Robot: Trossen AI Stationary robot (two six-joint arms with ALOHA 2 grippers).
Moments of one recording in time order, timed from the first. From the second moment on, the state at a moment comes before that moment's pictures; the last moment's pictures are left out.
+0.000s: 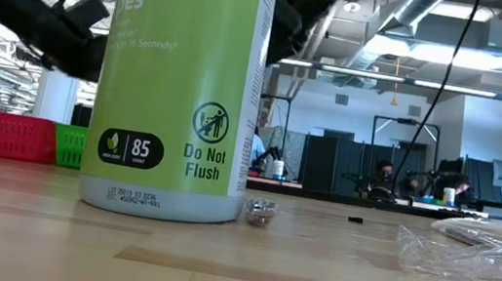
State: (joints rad) left arm 0.12 0.64 0.16 0.07 -0.85 -0.24; right arm -0.16 1.87 1.70 -0.72 0.19 -0.16
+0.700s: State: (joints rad) left arm 0.24 0.66 0.38 -0.83 -0.53 -0.87; right arm -0.22 1.87 1.70 -0.95 0.19 -0.15
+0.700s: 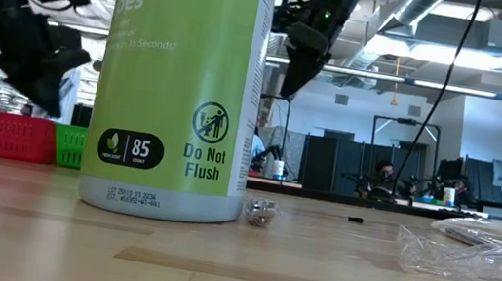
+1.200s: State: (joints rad) left arm 0.32 0.81 0.38 -0.83 -0.47 -0.87; right arm -0.24 1.87 1.70 -1.02 0.19 -0.14
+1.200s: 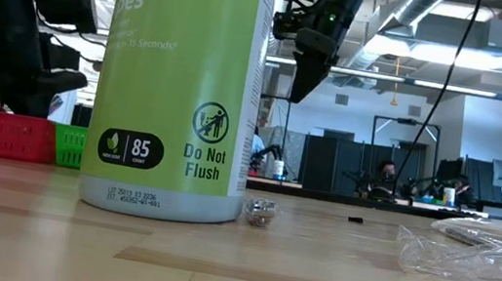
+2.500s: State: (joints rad) left arm 0.18 0.74 0.38 -0.61 -0.51 -0.68; right arm 0.01 1.44 1.00 -0.78 0.18 0.45
